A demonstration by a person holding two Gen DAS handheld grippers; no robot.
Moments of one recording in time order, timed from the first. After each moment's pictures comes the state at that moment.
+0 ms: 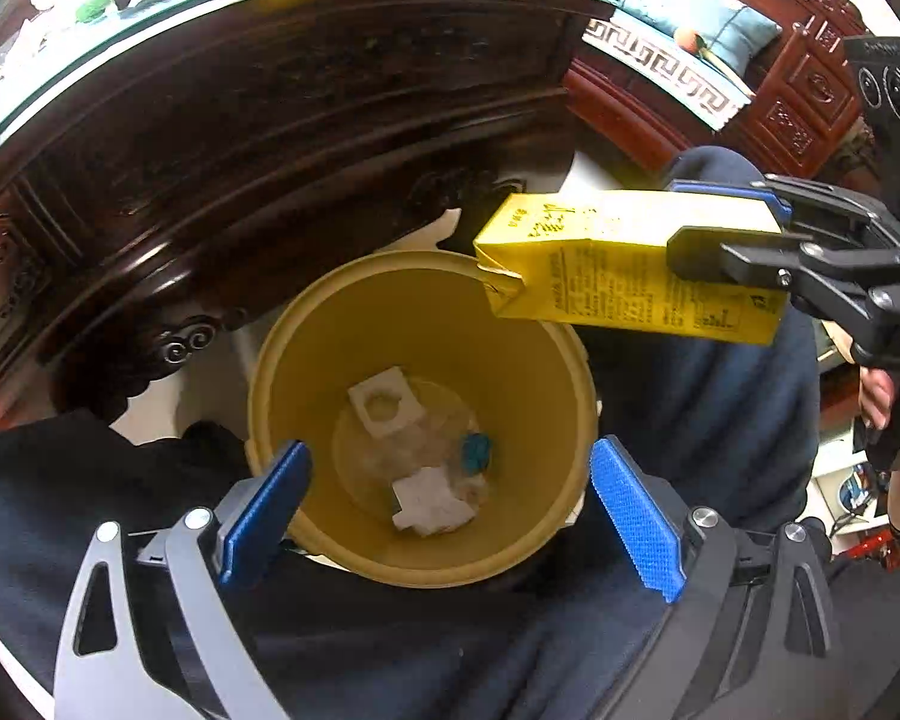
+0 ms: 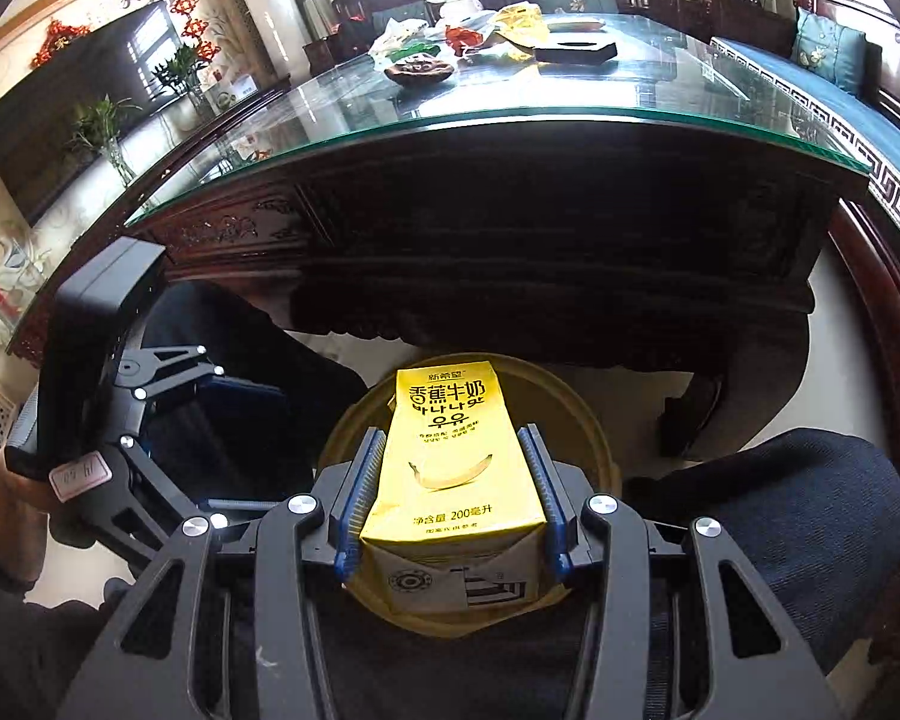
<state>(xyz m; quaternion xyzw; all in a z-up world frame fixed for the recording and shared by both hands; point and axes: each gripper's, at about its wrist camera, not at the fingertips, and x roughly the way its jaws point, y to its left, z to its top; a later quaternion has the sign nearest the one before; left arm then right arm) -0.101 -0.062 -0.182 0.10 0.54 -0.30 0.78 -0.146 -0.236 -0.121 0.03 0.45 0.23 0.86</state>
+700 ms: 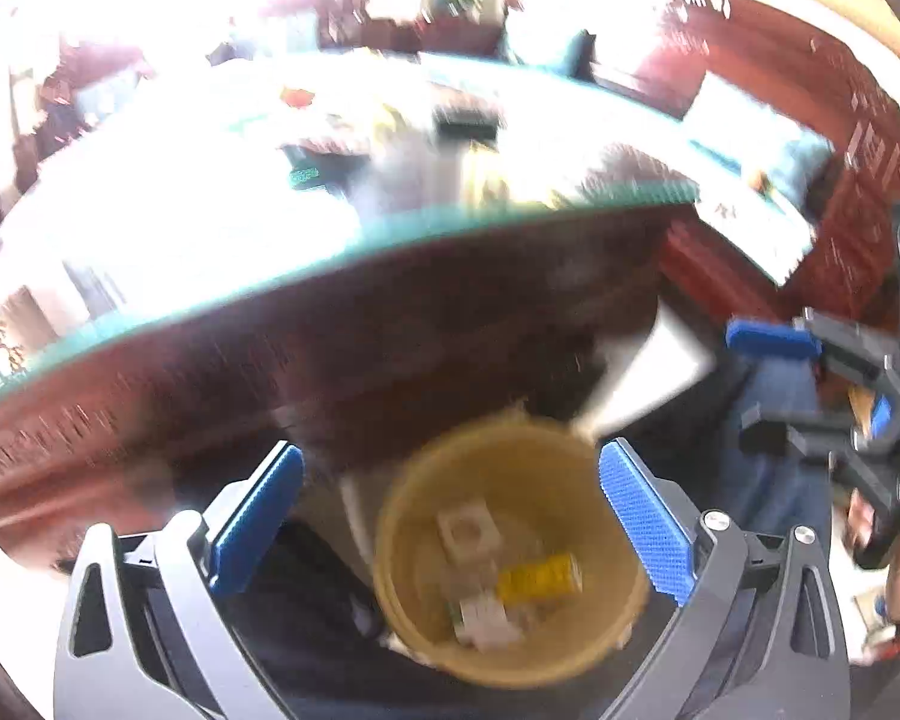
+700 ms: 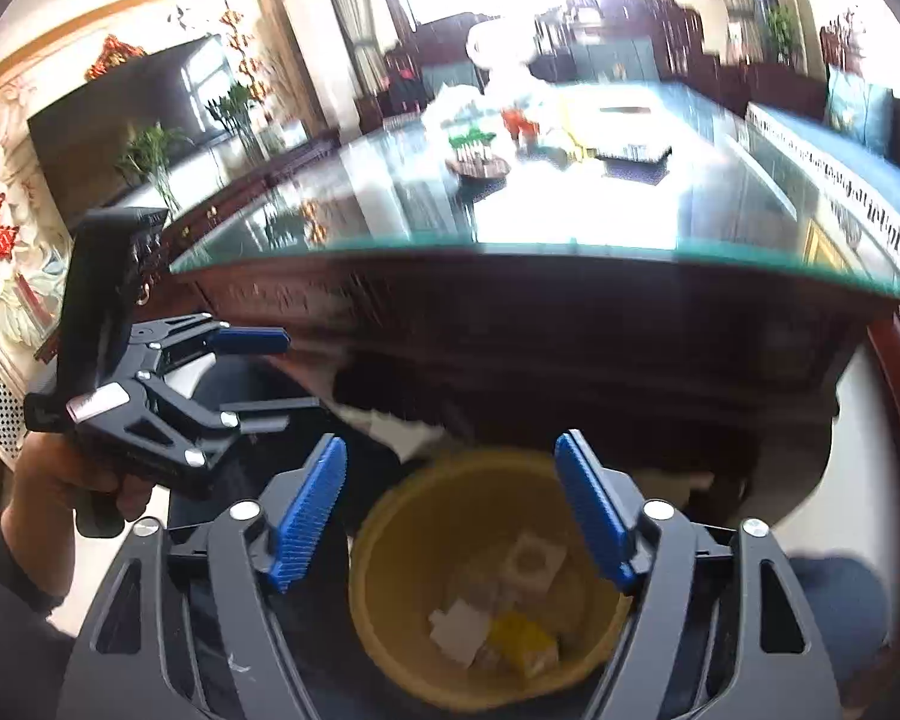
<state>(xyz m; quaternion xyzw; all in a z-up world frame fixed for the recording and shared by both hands) -0.058 -0.021 -0.093 0.05 0.40 -0.21 0.89 -0.125 -0.222 -0.075 0.03 0.34 0.27 0.90</state>
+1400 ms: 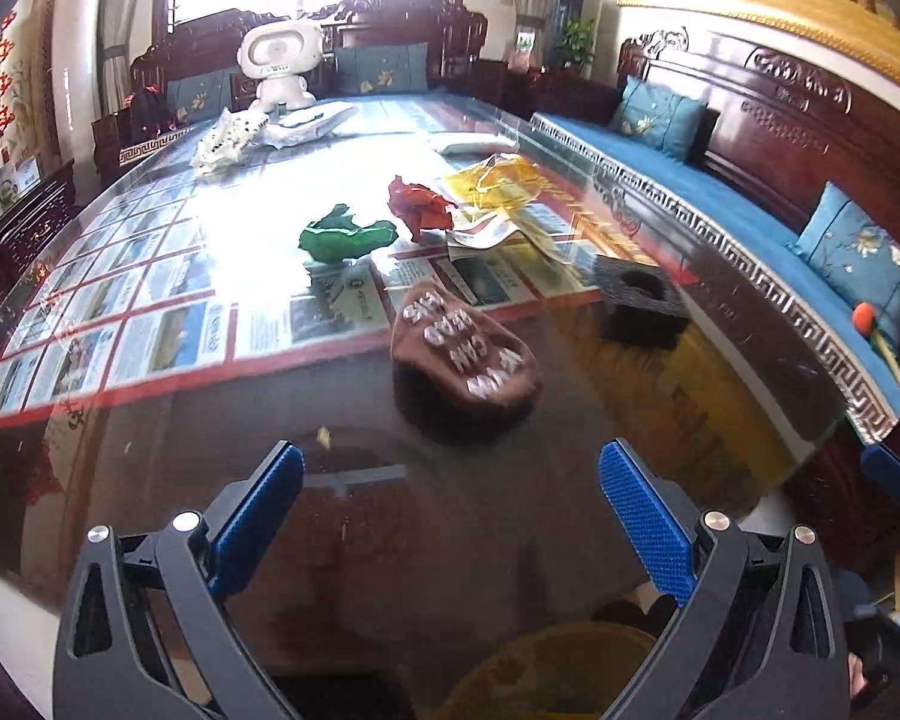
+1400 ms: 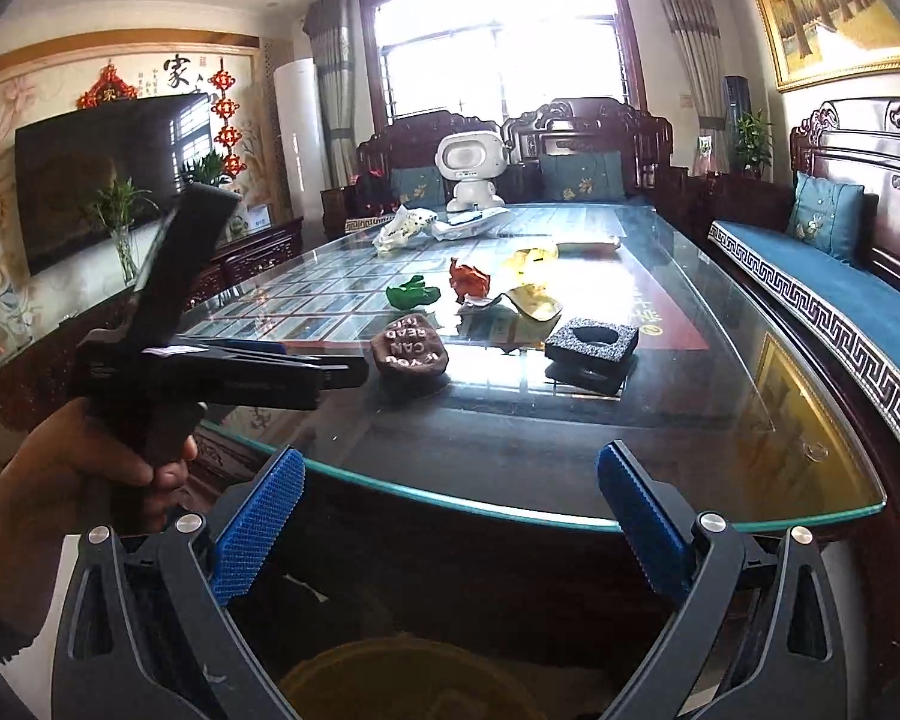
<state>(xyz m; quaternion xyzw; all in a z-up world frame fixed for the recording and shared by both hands) 0.116 -0.016 -0.058 0.01 0.39 -0.10 0.92 -0.032 -0.217 -0.044 0.01 0.23 0.22 0.95</state>
